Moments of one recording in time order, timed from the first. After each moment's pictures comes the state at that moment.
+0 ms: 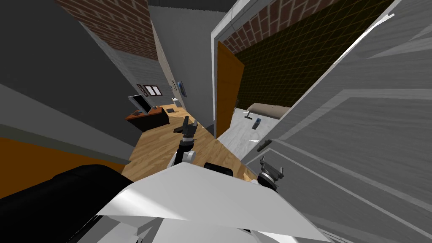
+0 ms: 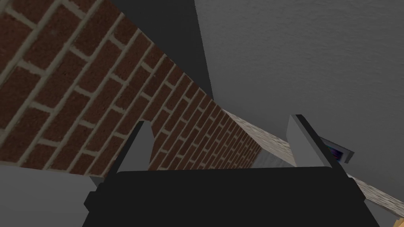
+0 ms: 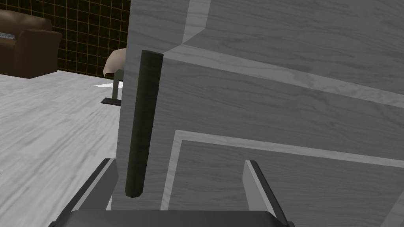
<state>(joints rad) 0.32 -0.02 -0.24 -1.23 -0.54 -0.79 -1.05</state>
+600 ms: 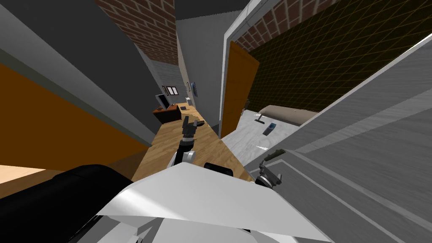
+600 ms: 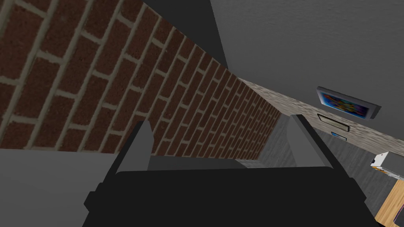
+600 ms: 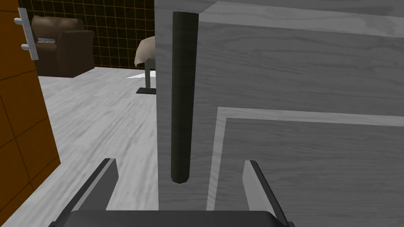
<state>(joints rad) 0.30 0.02 -0.27 -1.11 -0.60 -0.82 -1.16</state>
